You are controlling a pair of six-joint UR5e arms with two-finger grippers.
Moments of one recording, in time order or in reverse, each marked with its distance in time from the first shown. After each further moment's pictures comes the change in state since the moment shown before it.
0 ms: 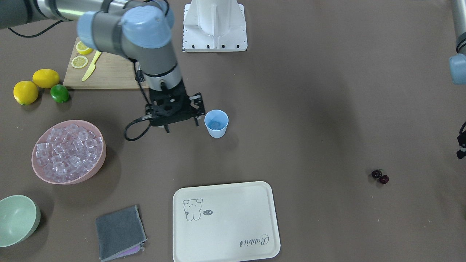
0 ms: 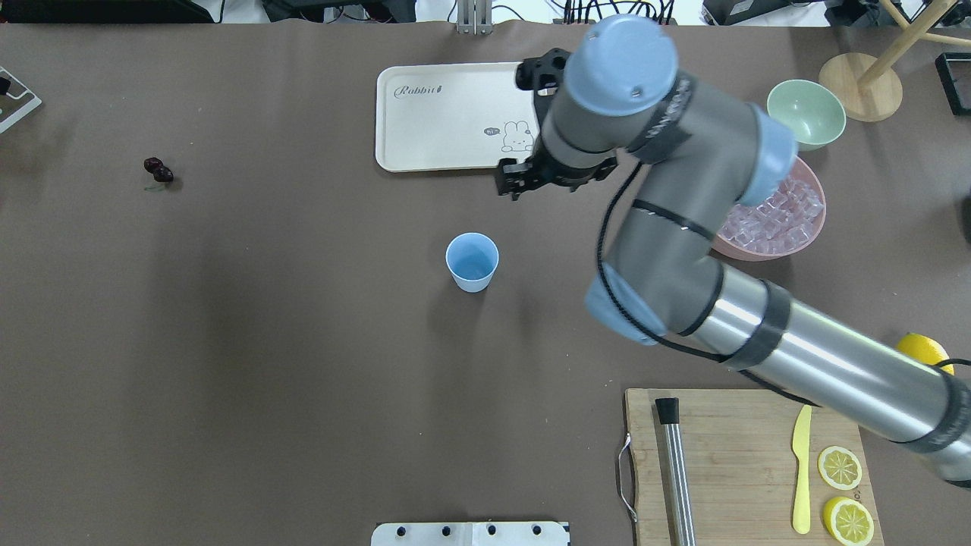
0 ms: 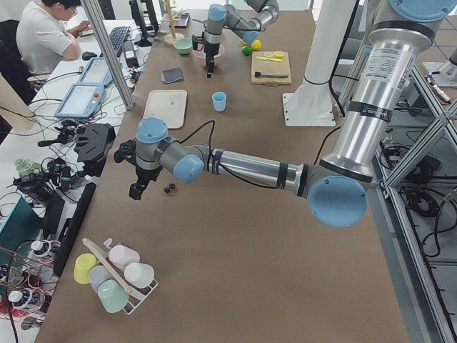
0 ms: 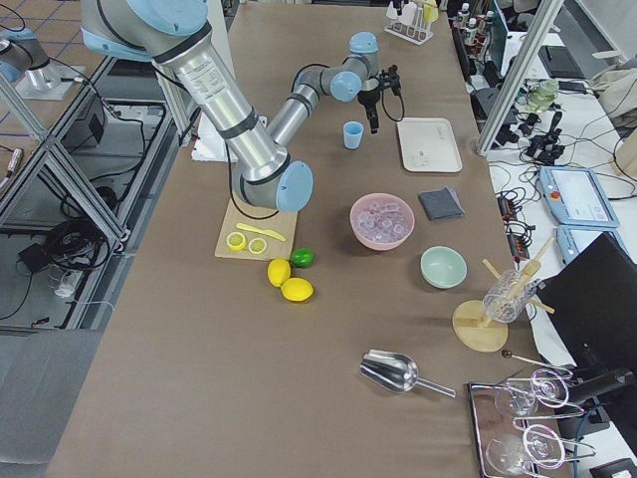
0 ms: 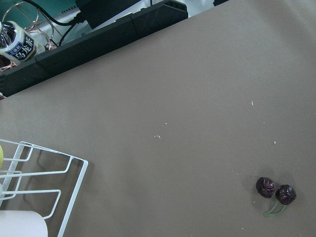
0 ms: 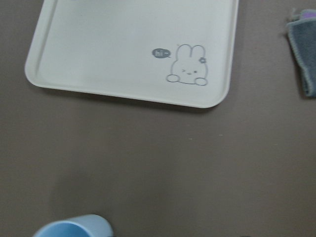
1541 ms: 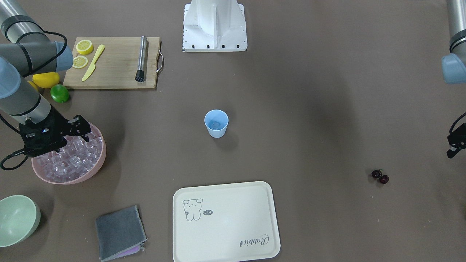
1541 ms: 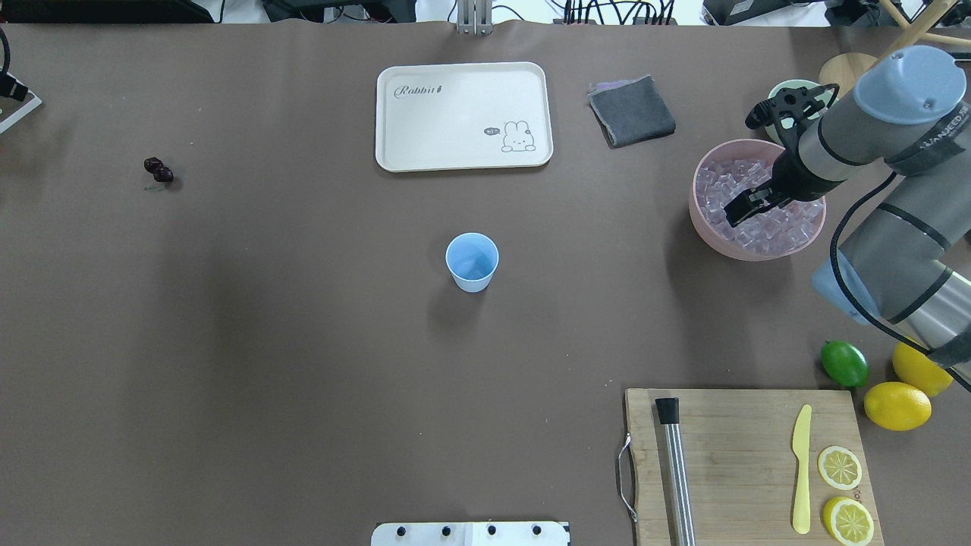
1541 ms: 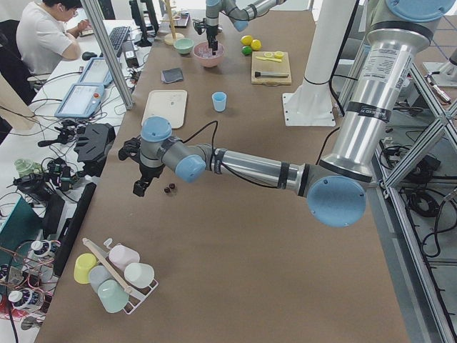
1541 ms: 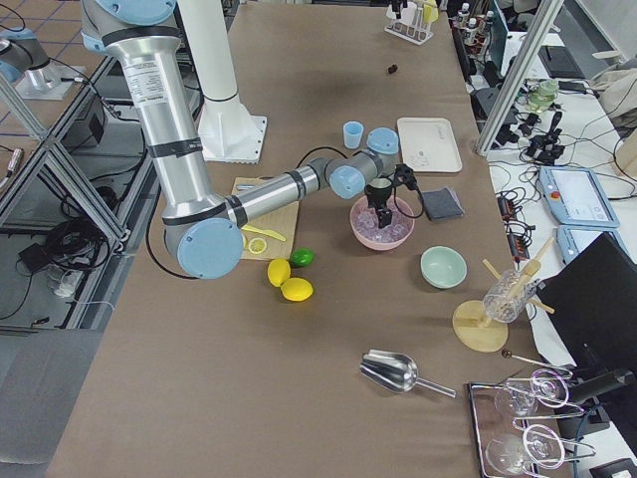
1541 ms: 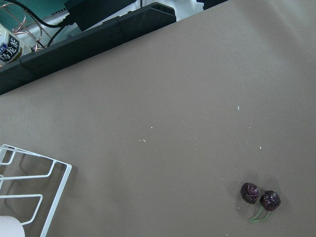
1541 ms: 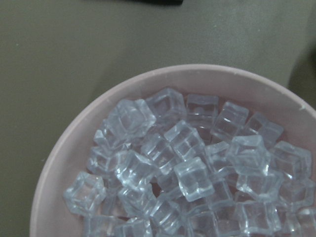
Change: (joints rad) left arm 0.028 0.007 -0.009 -0.036 0.003 -0.045; right arm 0.195 -0.398 -0.048 0.222 0.169 -0.396
